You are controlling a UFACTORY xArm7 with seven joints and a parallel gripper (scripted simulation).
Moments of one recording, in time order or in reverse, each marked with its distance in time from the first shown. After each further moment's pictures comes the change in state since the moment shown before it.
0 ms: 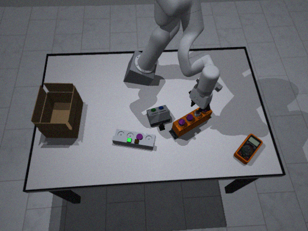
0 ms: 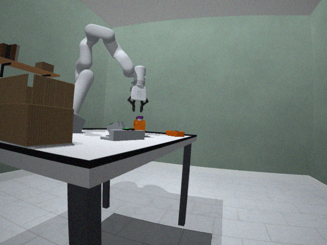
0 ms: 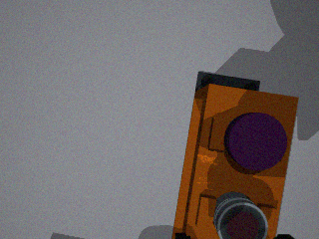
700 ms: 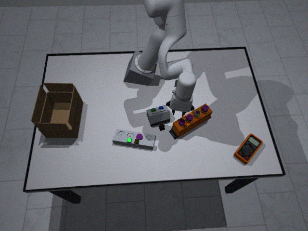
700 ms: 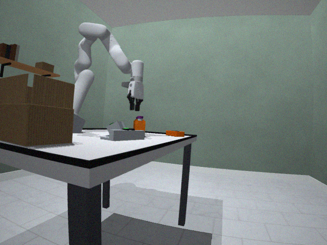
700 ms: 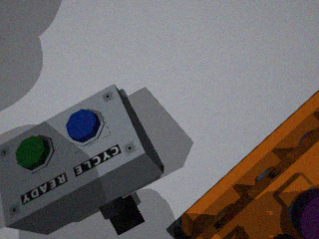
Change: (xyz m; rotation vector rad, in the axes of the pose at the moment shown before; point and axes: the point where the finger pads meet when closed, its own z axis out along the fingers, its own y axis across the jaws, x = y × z) arm -0.094 -0.038 0.004 -0.011 0.014 -0.668
